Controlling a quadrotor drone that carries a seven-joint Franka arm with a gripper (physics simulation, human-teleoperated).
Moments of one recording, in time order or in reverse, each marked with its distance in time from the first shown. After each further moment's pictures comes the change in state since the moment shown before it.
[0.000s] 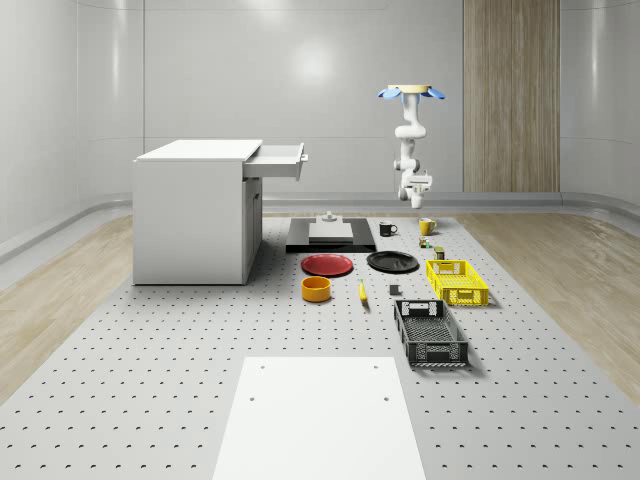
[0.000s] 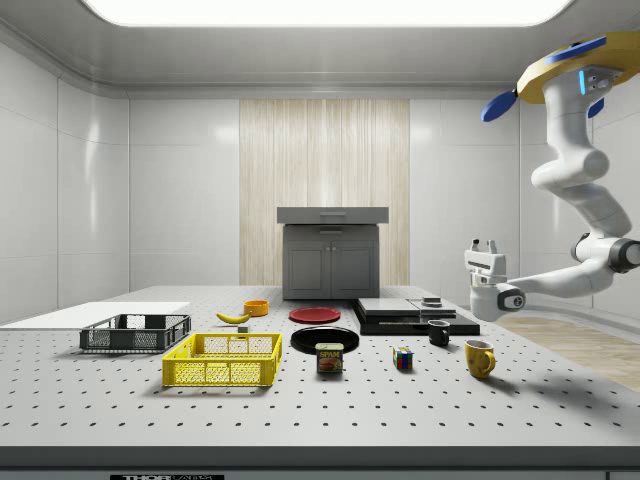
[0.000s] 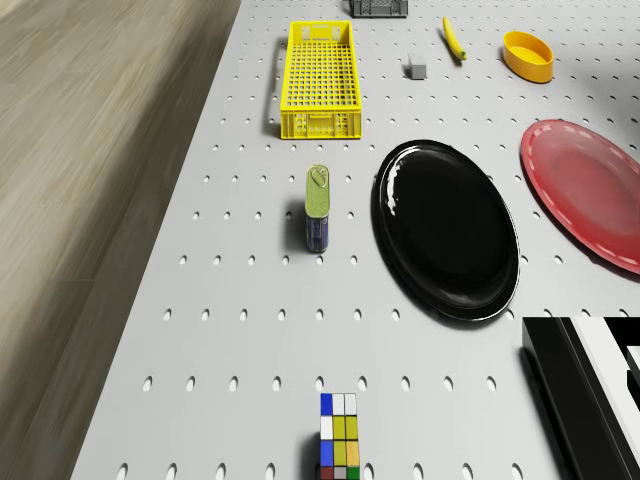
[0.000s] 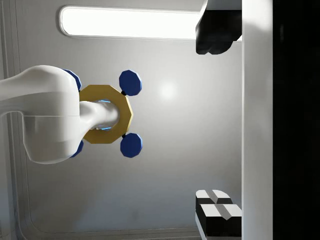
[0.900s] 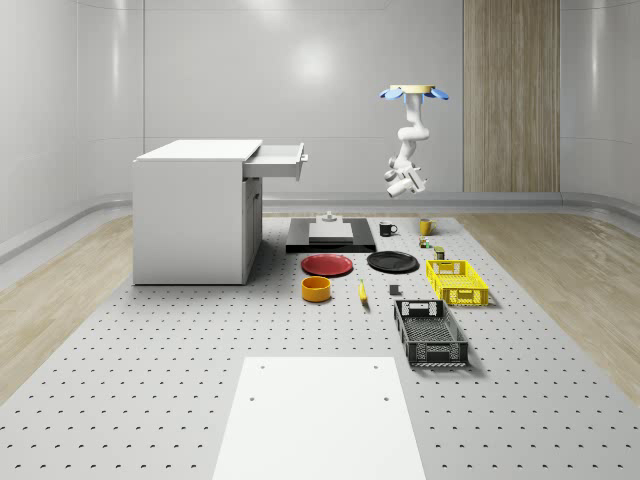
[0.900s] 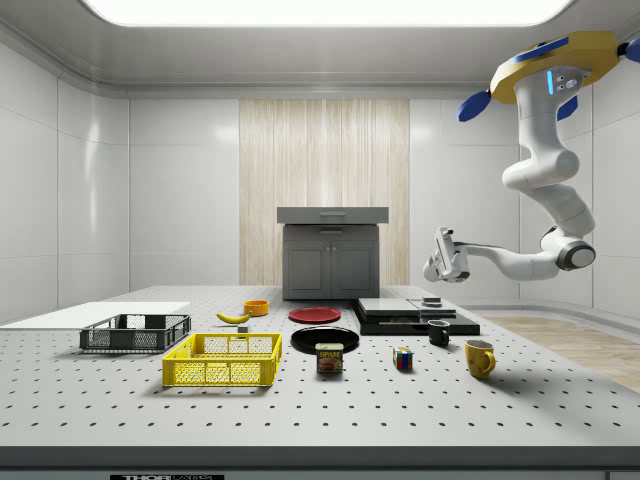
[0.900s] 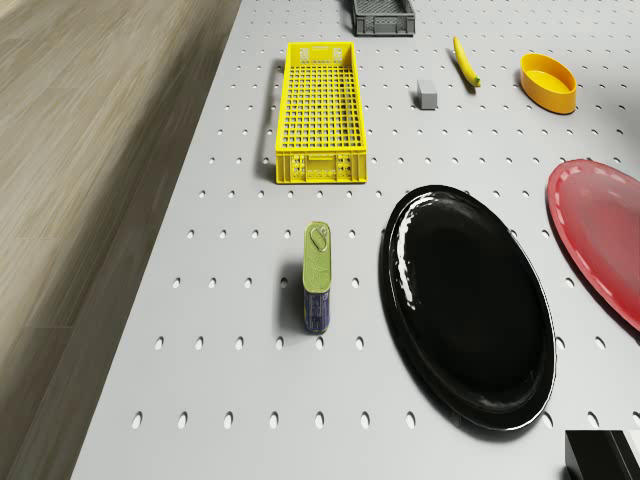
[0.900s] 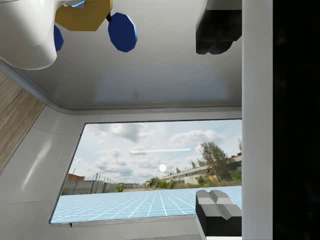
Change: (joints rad) arm -0.184 -0.062 0.529 -0.250 -0.786 0.039 0.136
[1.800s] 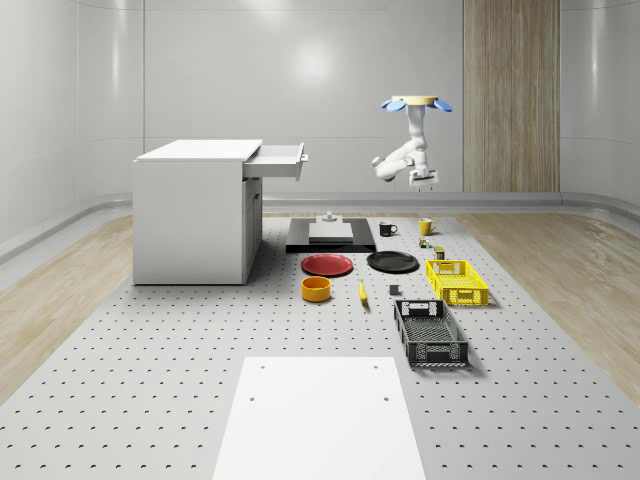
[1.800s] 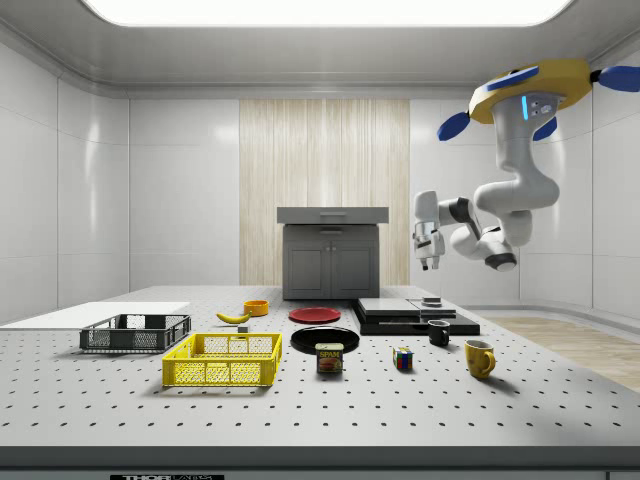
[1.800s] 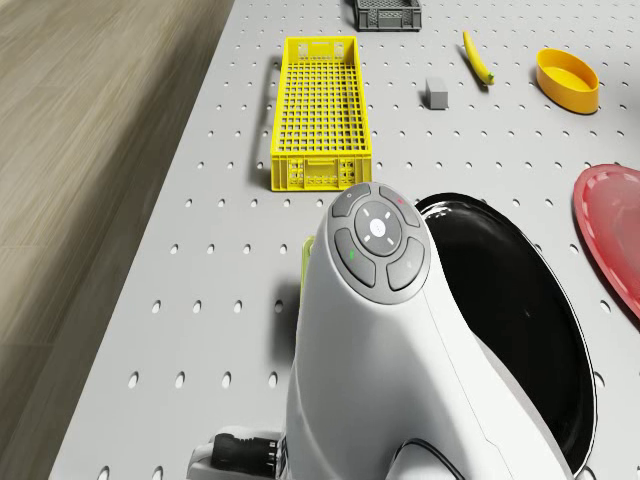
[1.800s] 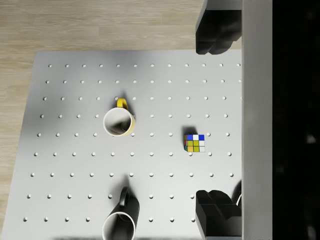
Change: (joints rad) arm -0.727 -0.222 0.639 -0.582 -1.137 -0.247 0.574
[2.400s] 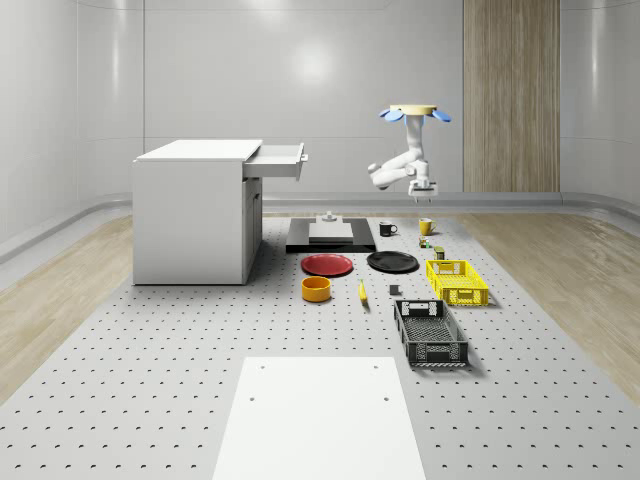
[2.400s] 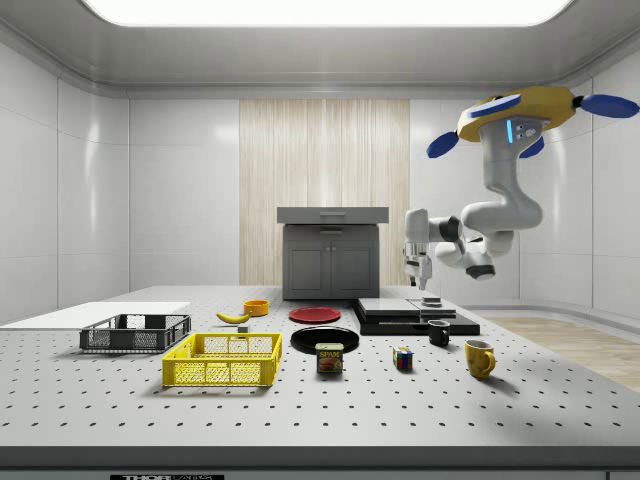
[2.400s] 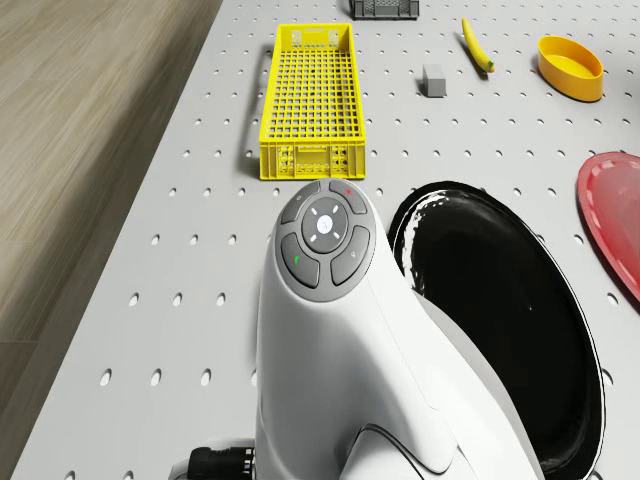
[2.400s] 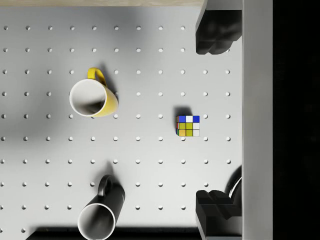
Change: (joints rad) arm -0.107 -0.081 0.058 -0.006 -0.011 0.003 0.076
